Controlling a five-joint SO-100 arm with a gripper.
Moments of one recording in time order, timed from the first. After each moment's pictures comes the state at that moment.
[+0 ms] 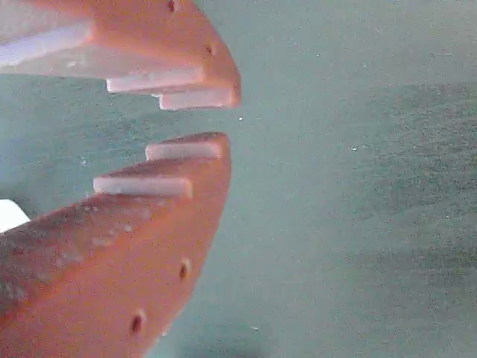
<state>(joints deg) -0.9 185.8 167.9 72.0 3.8</state>
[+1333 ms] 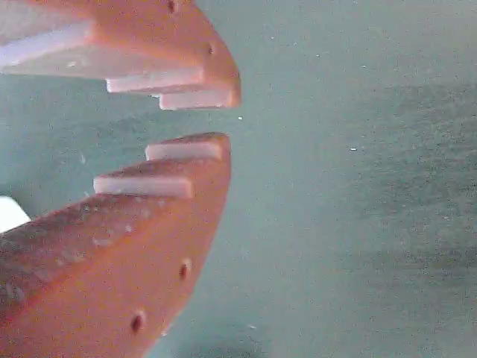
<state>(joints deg) -1.5 185.8 167.9 72.0 3.2</state>
